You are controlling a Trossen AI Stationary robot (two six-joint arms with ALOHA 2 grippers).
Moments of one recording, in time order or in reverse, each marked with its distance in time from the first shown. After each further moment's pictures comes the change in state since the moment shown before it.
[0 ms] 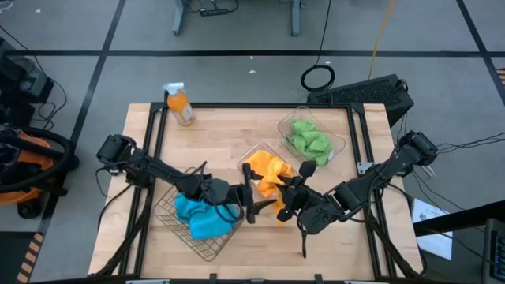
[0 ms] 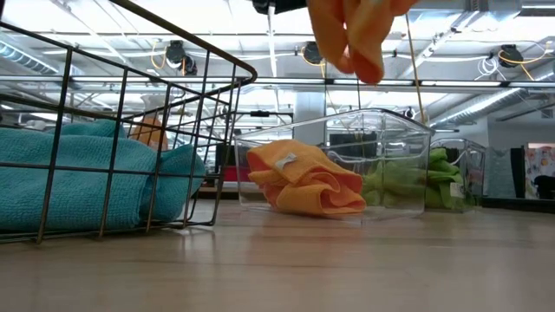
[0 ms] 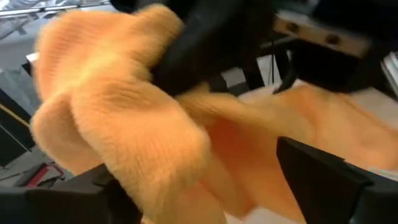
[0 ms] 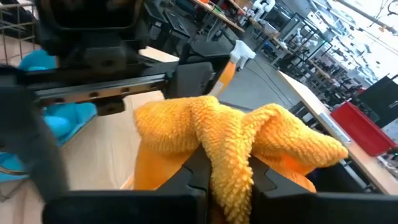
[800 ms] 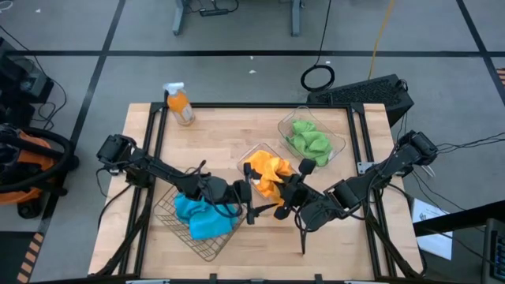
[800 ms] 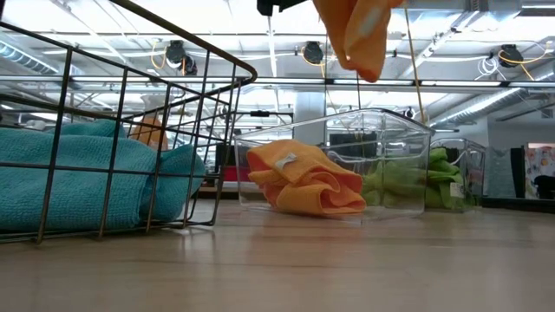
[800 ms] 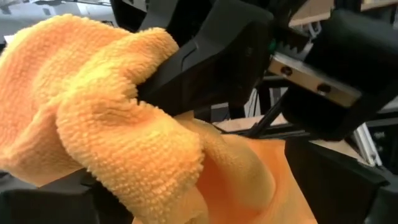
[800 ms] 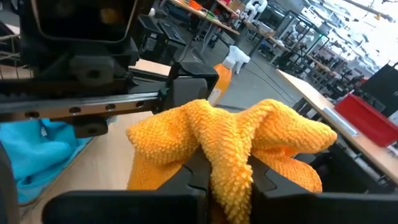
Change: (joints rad) left arm 0.002 0.002 0.000 0.088 0.067 -0.165; right arm -0.023 -0.001 0.000 0.085 -0.005 0.017
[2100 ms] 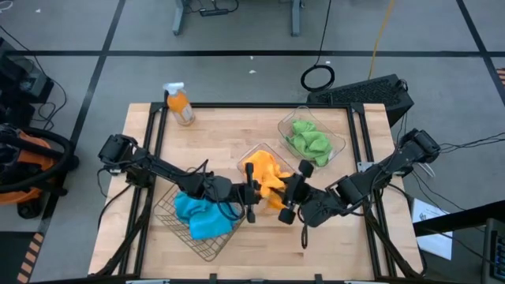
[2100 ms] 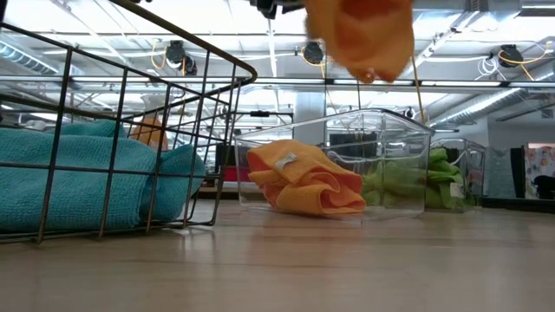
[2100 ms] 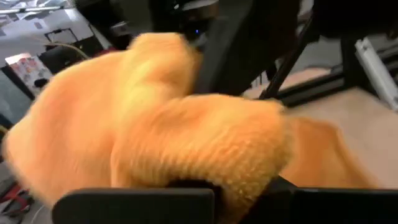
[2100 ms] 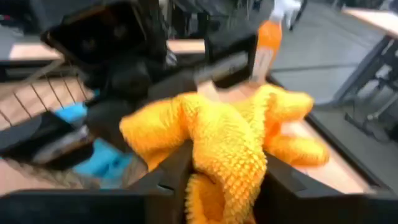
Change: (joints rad) left arm 0.031 0.009 0.000 -0.076 0.008 0.172; right arm 0.003 -0.037 0.002 -0.186 -0.257 0.417
